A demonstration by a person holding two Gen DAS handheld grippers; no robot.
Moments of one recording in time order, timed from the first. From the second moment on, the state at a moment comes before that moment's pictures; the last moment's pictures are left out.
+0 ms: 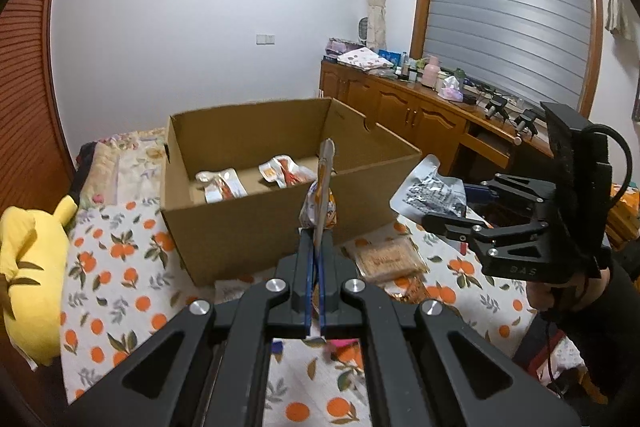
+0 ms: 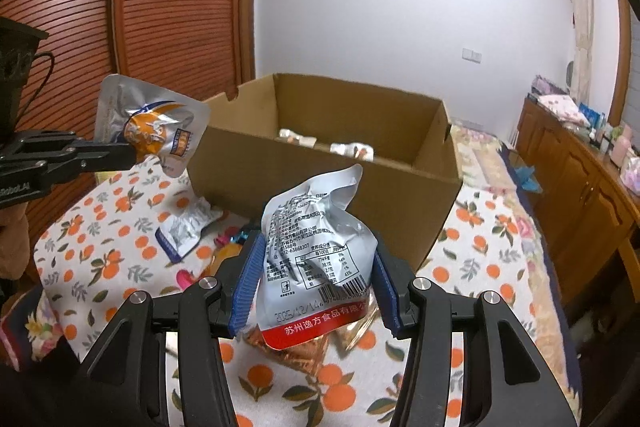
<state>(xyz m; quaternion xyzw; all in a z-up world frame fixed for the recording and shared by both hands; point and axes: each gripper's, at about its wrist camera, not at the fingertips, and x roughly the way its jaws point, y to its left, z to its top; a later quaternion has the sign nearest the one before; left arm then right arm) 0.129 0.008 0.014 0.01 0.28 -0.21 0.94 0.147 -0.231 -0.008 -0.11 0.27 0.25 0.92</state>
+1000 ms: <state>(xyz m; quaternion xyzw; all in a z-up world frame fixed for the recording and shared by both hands) 0.208 0.016 0.022 0.01 0.30 -0.15 0.94 0.226 -0.212 0.023 -0.11 0.26 0.23 0.93</state>
